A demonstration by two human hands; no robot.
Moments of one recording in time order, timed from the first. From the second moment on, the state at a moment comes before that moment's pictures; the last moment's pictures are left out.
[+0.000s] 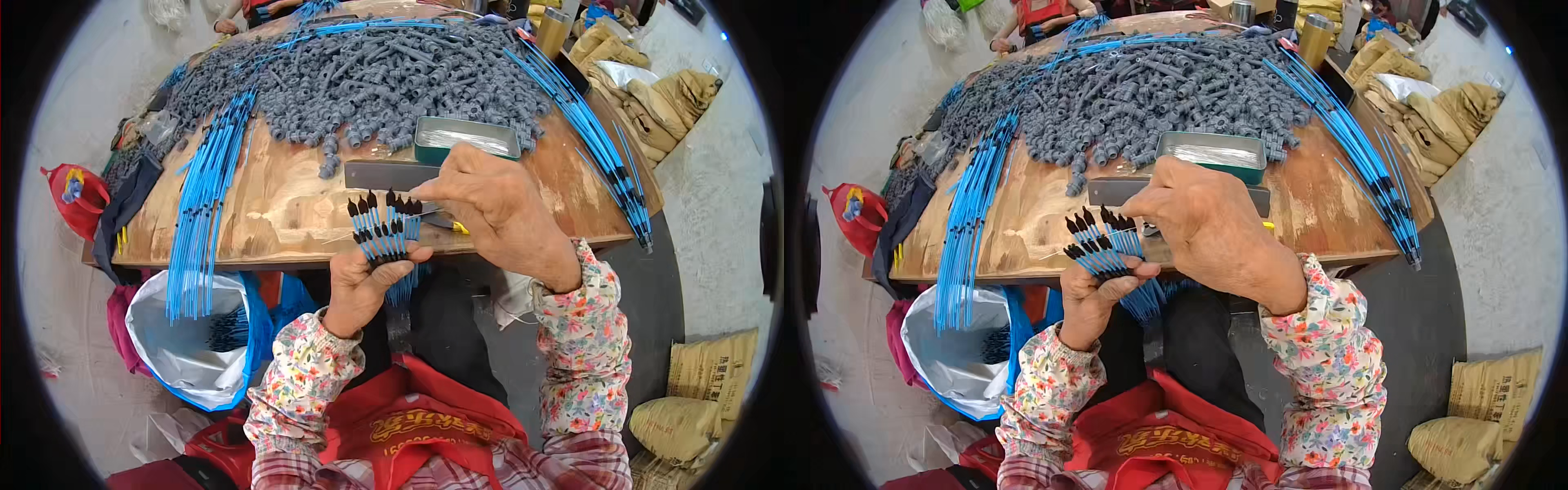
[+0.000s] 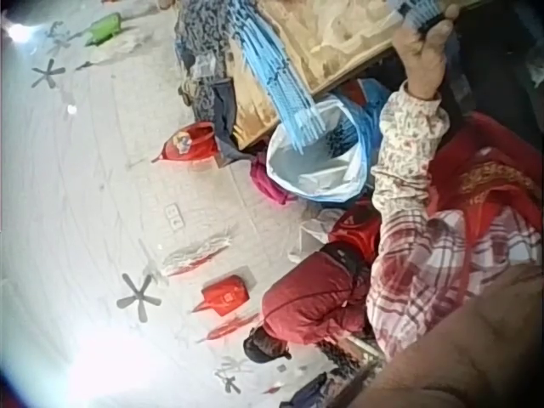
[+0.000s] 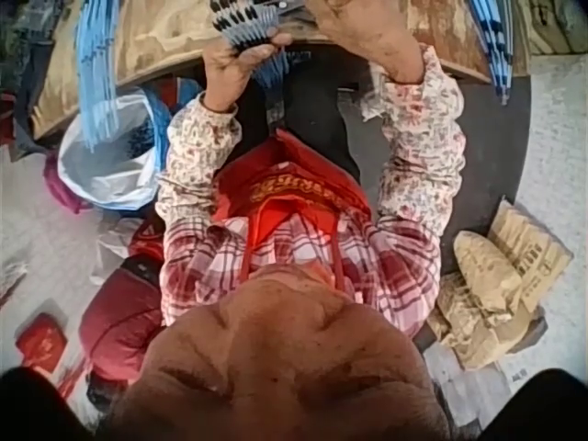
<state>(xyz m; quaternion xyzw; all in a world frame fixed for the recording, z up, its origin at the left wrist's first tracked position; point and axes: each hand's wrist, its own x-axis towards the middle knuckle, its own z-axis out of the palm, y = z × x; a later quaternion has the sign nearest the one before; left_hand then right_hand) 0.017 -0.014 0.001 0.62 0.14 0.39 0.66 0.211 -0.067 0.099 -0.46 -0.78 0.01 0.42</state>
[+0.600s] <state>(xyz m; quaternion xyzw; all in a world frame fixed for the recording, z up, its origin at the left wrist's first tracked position) 0.018 -0.016 0.002 0.61 0.14 0.40 0.67 0.182 -0.068 0.076 -0.50 -0.67 0.02 0.54</state>
